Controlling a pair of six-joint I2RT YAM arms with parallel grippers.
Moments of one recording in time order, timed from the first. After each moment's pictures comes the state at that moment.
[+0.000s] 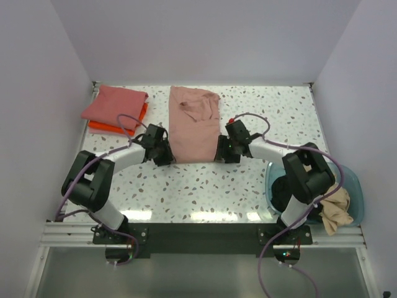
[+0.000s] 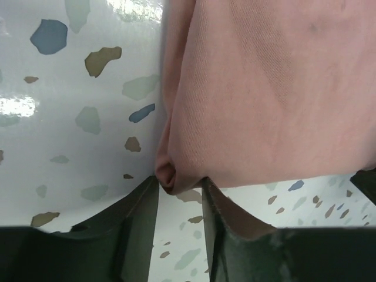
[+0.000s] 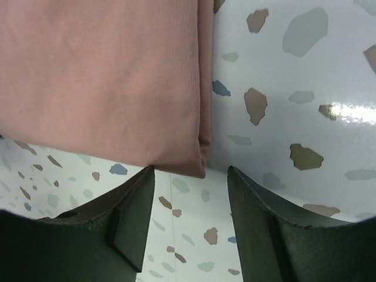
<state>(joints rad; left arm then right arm) -0.39 1.61 0.84 -0.26 0.08 -0.73 0.52 1.73 1.00 -0.30 -0.10 0.62</state>
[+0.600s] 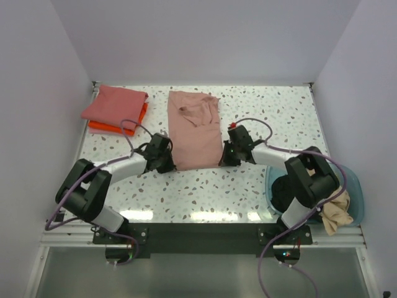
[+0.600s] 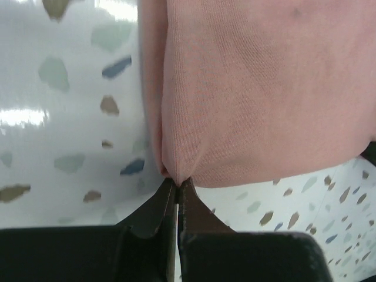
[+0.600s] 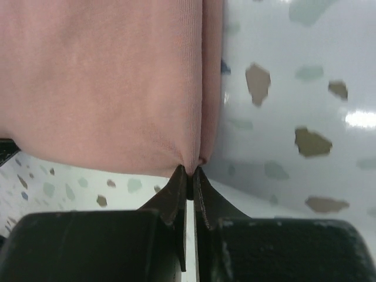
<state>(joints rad) -0.48 1.56 0.76 -0.19 0.01 -0.75 0.52 1.73 0.93 -0.19 -0.12 0.64</state>
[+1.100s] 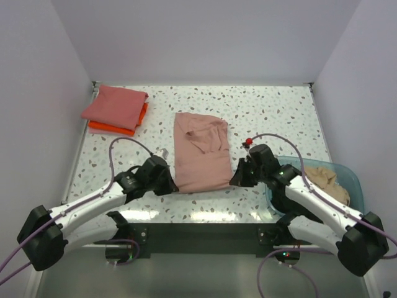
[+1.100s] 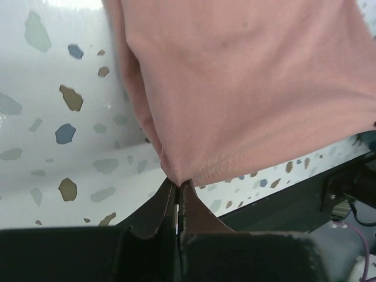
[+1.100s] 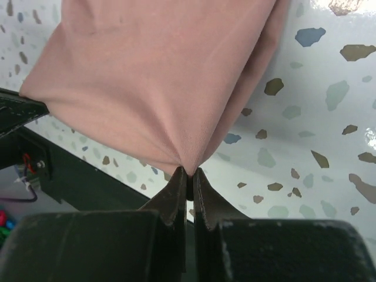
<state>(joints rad) -0.76 1.02 0.51 -0.40 0.03 -0.91 0.59 1.04 0.62 -0.48 -0.20 0.64</state>
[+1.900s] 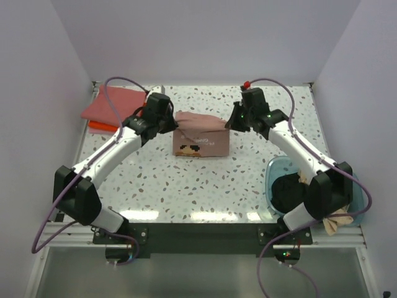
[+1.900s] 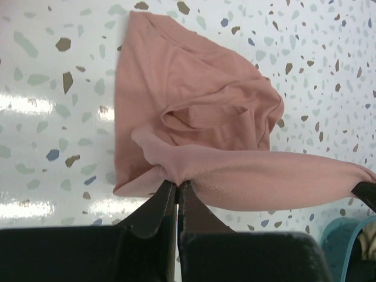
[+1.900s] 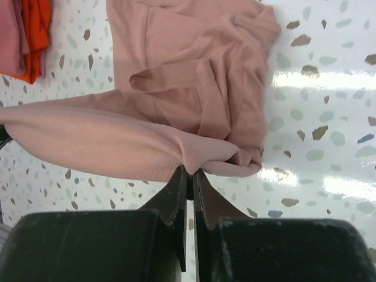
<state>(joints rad) -0.50 1.46 1.25 -0.48 -0.19 -0.70 0.44 1.51 1.31 -0.55 -0.04 0.57</state>
